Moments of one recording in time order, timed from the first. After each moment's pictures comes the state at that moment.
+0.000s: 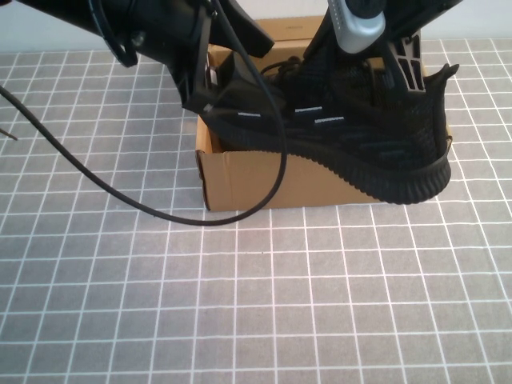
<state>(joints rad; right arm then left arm) 0.45 1.76 -2.02 0.45 1.27 -1.42 -0.31 1.73 -1.78 -0.82 1.23 1.38</state>
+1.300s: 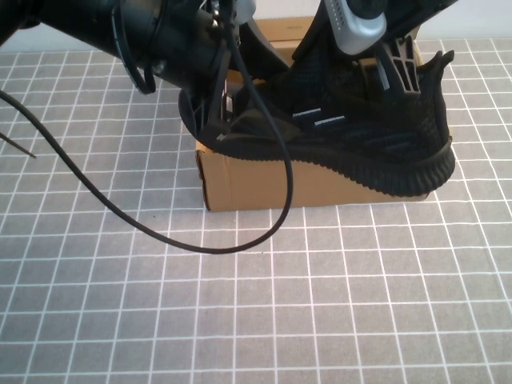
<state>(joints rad) 0.45 1.76 -2.02 0.52 1.28 -1.47 -0.36 1.73 -1.72 -0.83 1.23 1.47</state>
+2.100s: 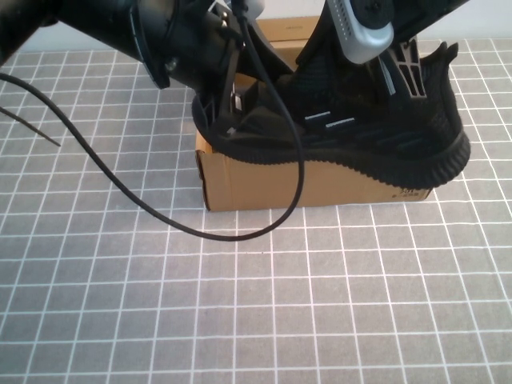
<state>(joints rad) 0.45 1.74 -1.99 0.52 1.27 -1.52 -0.36 1.80 -1.78 -0.82 1.24 1.40</state>
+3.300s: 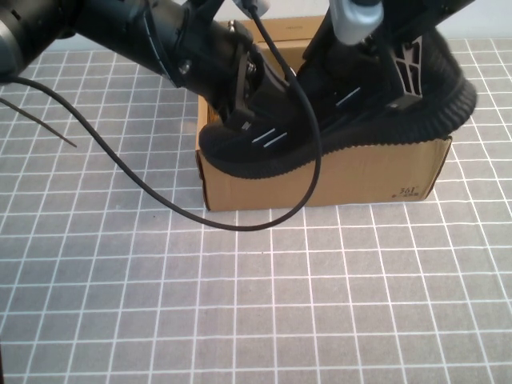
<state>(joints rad) 0.45 1.73 -1.98 0.49 1.27 -1.33 -0.36 1.85 -1.78 -0.87 1.25 1.28</state>
